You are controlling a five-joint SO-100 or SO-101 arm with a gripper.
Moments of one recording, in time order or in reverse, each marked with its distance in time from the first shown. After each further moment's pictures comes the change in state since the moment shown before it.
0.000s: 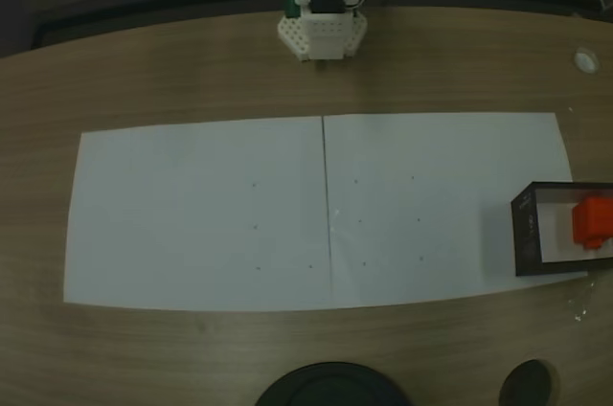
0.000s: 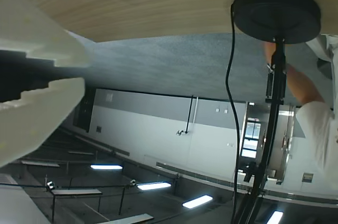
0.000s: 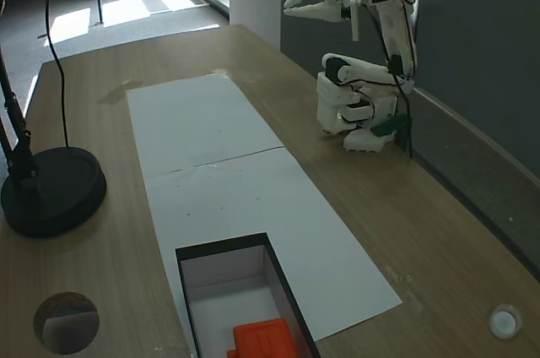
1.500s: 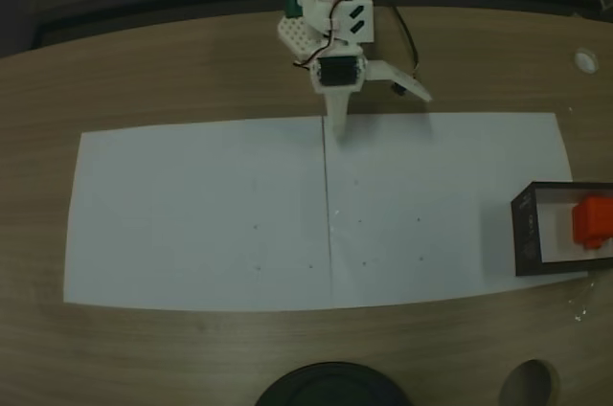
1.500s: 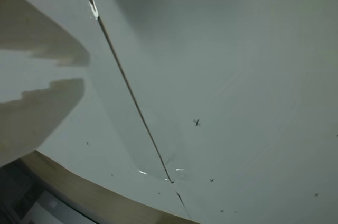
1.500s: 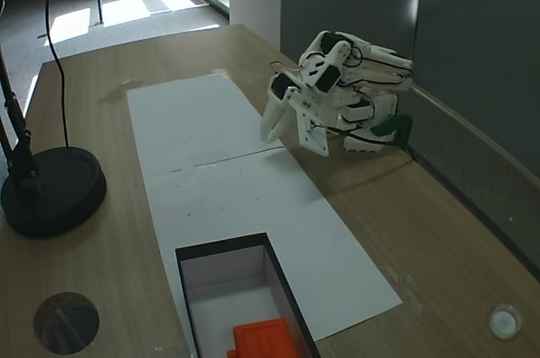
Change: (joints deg) arm -6.5 0.0 52.6 -12.1 5.0
